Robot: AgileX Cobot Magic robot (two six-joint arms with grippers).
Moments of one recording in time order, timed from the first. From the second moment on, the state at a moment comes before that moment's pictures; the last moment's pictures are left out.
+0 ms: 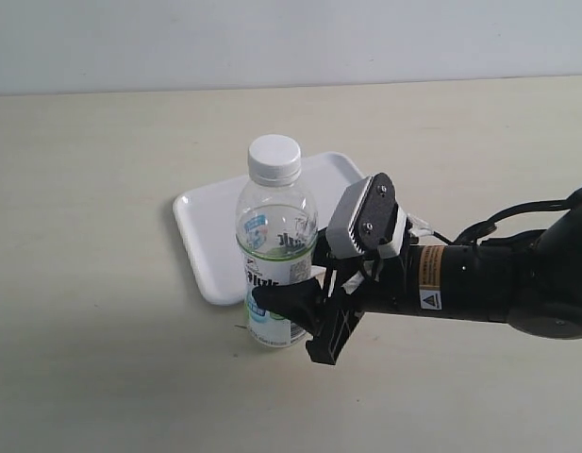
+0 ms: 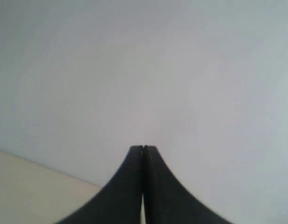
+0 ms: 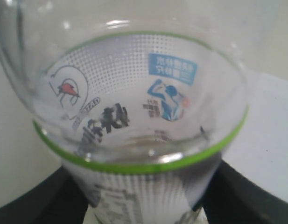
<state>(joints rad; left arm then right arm) -0.15 0.04 0.00 0.12 -0.22 -0.65 0.35 1.95 -0.53 -0.81 -1.02 0.31</state>
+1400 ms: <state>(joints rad) -0.33 1.28 -0.96 1.56 0.32 -0.37 0.35 1.95 -0.53 -0.82 -1.01 0.31</state>
